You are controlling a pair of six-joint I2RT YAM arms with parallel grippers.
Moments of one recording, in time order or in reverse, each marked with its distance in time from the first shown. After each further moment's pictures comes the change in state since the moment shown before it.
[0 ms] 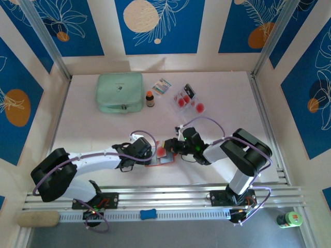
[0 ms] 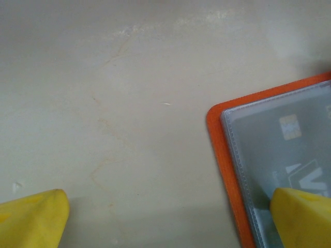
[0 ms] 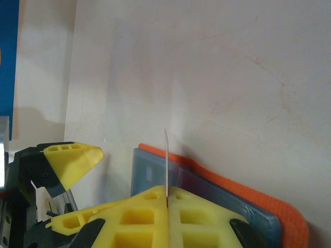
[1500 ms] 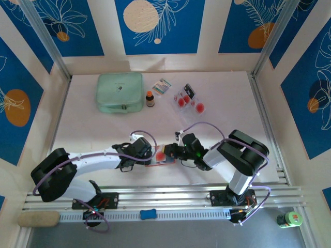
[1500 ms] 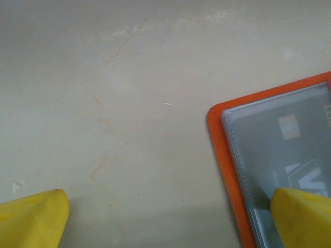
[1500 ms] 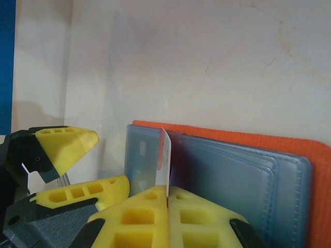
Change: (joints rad) left arm 0.000 0.000 0.000 0.000 0.000 0.000; right arm 0.060 0.024 -0.075 0.100 0.051 0.048
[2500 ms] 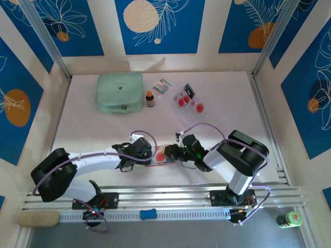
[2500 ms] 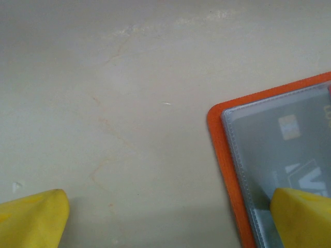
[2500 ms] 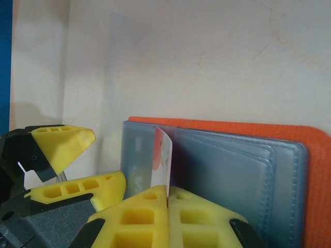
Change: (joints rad) left arm 0.000 0.000 0.000 0.000 0.000 0.000; right arm 0.008 -0.001 -0.018 0.010 0.018 0.016
